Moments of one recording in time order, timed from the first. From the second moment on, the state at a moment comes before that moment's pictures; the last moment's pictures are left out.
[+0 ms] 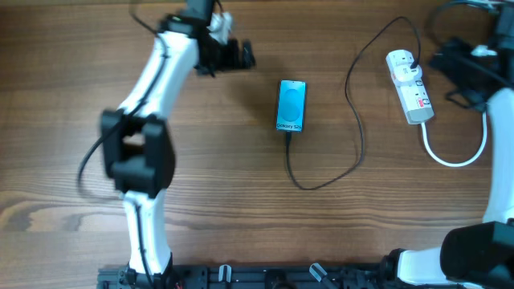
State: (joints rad) left arm -0.21 2.21 2.00 -0.95 0.33 -0.22; right arm -0.29 1.61 1.62 -1.03 0.05 0.50
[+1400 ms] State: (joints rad) left arm -0.19 1.99 2.01 -0.94 0.17 -0.22; right arm -0.37 2.15 1.62 -0.74 -0.02 0.54
